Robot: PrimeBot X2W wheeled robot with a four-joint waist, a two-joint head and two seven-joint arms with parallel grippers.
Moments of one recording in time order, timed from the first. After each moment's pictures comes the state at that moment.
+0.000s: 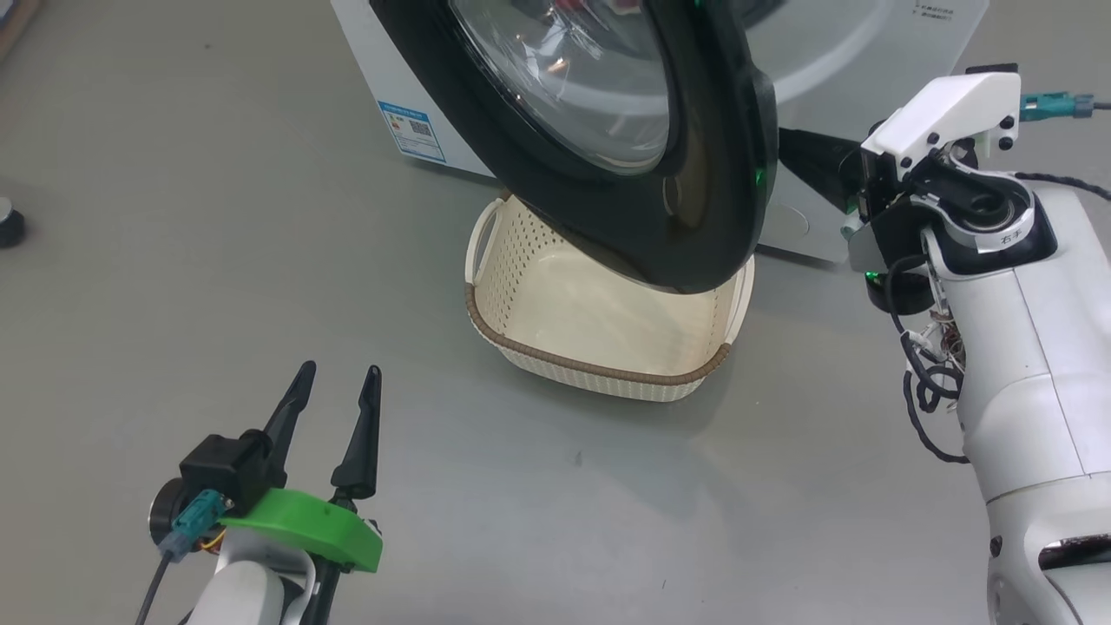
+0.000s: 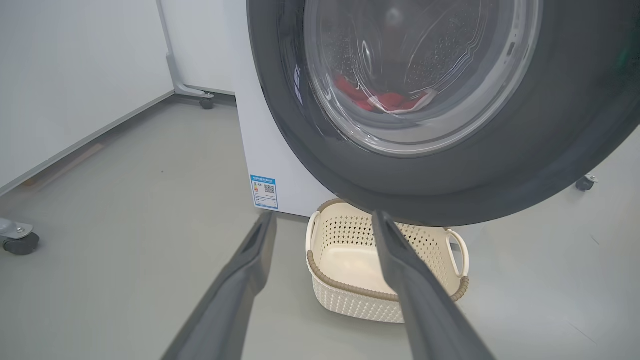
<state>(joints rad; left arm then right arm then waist) -0.19 0.04 -0.20 0.33 -0.39 -0.13 -0.25 -0.85 -0.09 0.10 0.64 1.39 -0.11 0.69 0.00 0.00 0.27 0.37</state>
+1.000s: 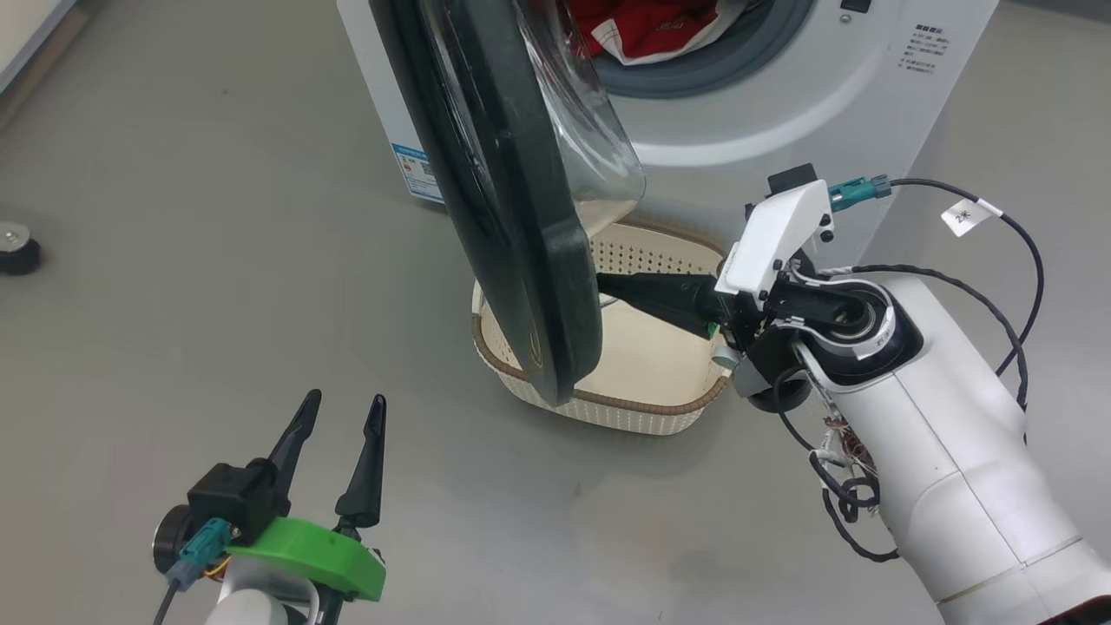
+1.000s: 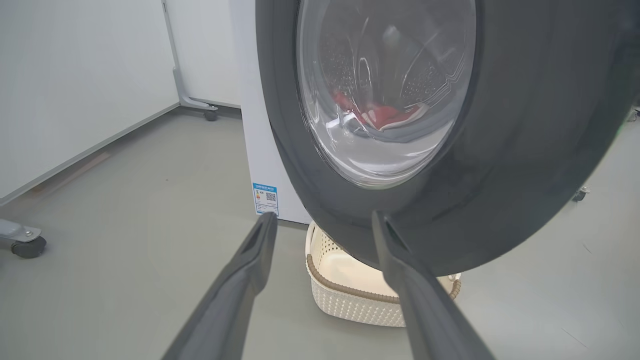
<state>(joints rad) -0.12 0.04 -0.20 0.30 -0.38 -0.13 -0.25 -0.67 -0.07 0.45 0.45 1.64 -0.09 0.78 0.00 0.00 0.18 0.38</state>
